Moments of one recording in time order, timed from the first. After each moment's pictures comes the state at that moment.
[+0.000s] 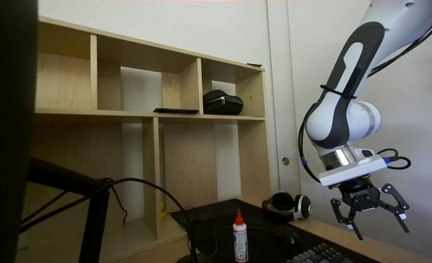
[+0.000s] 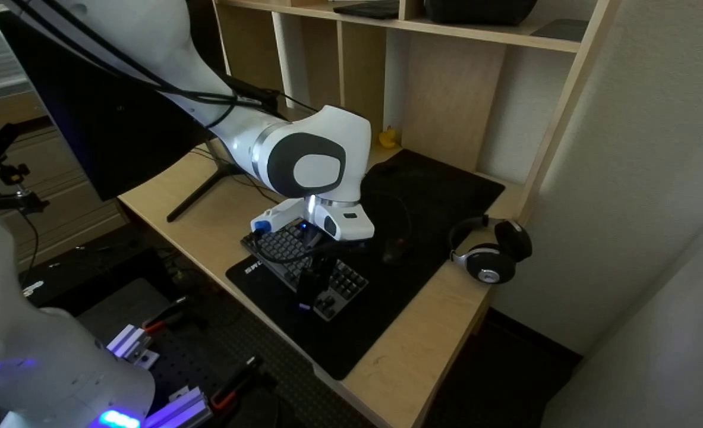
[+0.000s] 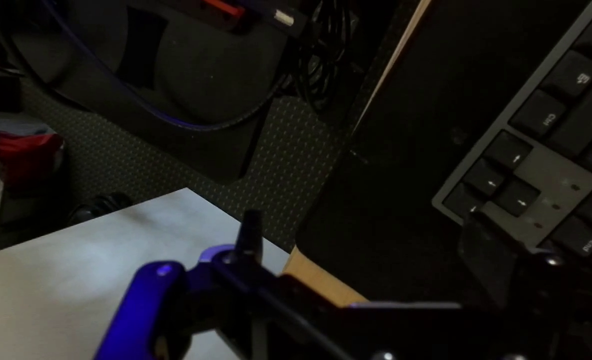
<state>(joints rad) -0.25 0.05 -0.19 -2.49 -0.25 2.19 0.91</state>
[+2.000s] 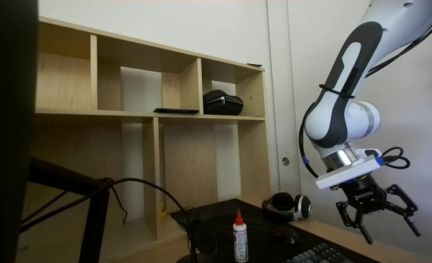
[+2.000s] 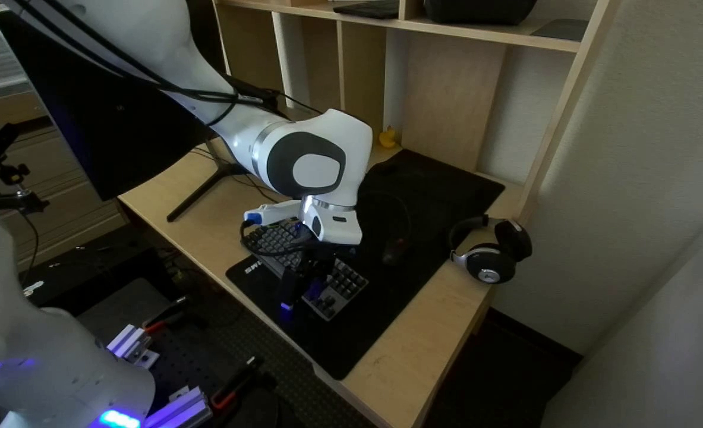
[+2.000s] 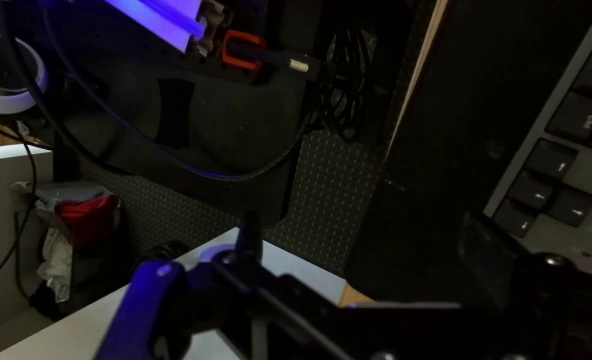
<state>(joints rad) -0.24 0.05 -0.20 -2.49 -0.22 2.10 1.08</state>
